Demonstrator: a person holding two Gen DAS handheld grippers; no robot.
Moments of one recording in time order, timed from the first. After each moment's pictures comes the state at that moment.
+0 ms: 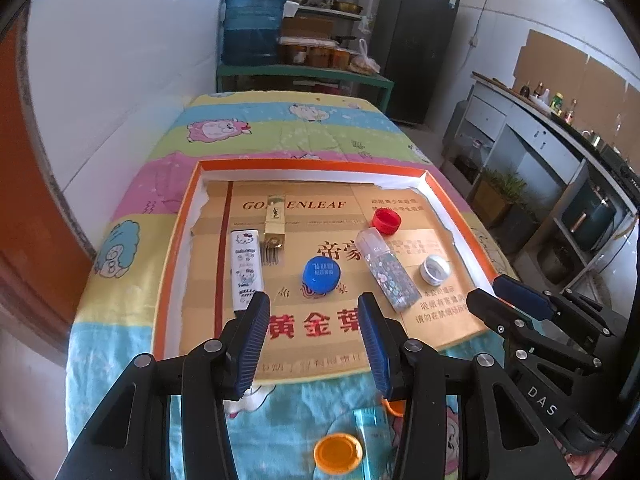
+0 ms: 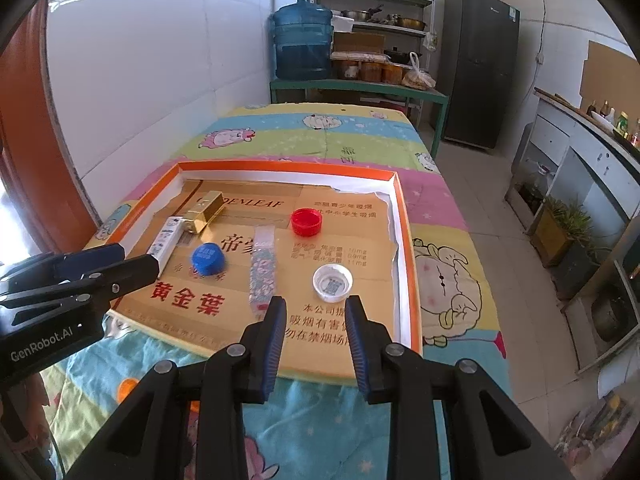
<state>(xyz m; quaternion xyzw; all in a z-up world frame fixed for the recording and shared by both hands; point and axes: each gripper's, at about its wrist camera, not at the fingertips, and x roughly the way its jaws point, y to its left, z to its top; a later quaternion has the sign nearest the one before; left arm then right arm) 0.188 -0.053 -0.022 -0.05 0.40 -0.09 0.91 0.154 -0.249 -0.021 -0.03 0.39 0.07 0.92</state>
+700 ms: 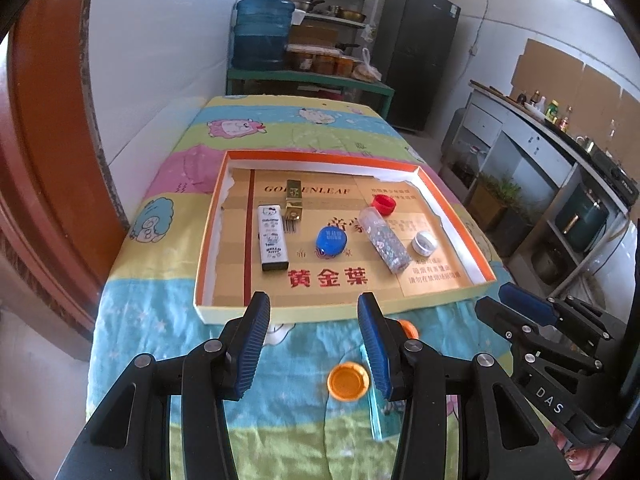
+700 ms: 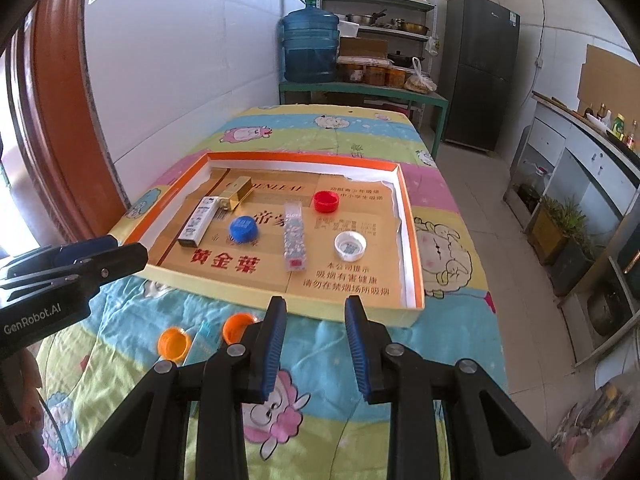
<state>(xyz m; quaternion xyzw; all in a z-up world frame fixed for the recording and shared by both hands) 0.128 -0.030 -0.008 -0.05 0.39 -0.09 0.91 0.099 -0.237 -0.008 -0.04 0.39 0.08 0.92</state>
